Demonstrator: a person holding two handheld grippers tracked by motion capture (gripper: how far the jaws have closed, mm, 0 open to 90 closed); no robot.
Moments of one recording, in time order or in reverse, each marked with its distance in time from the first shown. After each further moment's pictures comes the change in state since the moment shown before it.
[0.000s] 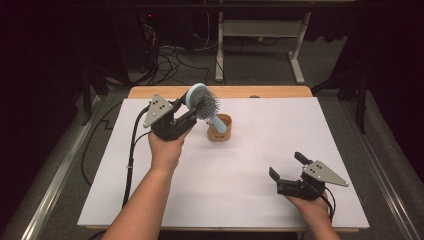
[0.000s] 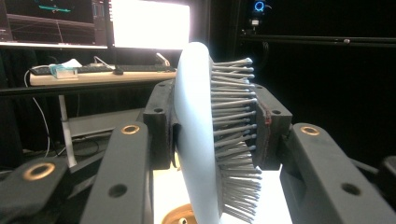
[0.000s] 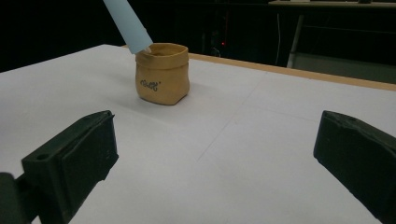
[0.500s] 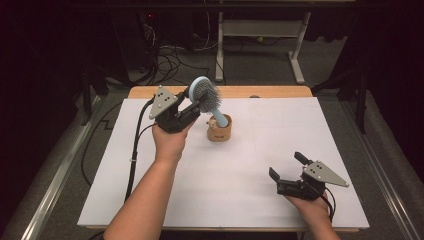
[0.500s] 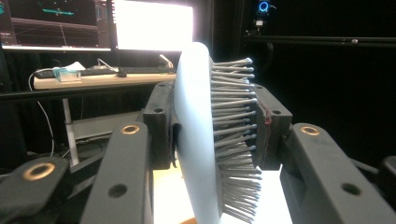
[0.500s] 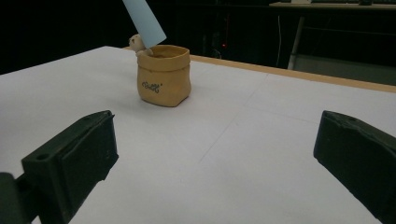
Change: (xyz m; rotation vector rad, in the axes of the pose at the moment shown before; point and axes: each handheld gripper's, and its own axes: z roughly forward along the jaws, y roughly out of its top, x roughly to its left) left arm 0.004 0.007 0.018 -0.001 0.013 0.010; right arm 0.001 0.001 -0.001 -0.008 0.004 -0.003
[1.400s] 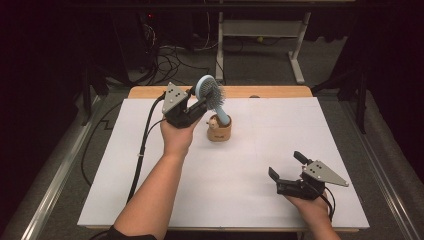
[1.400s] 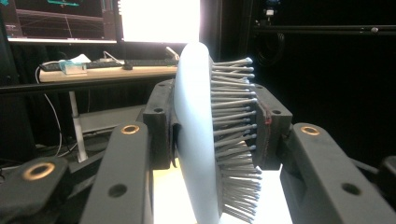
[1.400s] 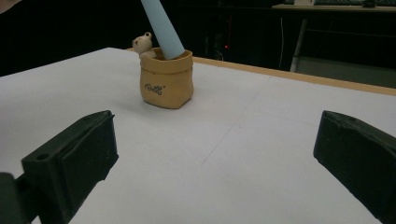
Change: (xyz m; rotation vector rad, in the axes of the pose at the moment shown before) left arm 0.002 -0.013 0.027 0.031 0.032 0.005; right arm 0.000 0.001 0.001 -0.003 0.011 -0.002
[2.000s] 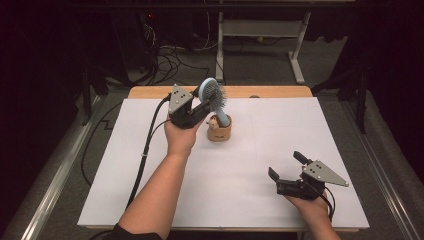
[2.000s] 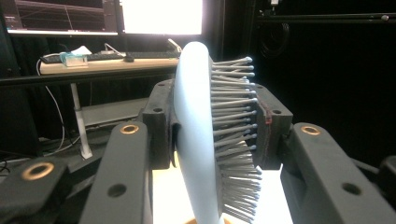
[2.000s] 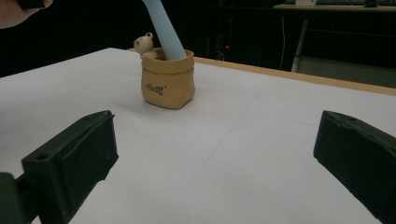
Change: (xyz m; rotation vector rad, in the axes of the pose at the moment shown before) left arm -0.001 -0.010 0.011 0.033 0.006 0.001; right arm 0.000 0.000 0.000 -0.001 0.003 0.000
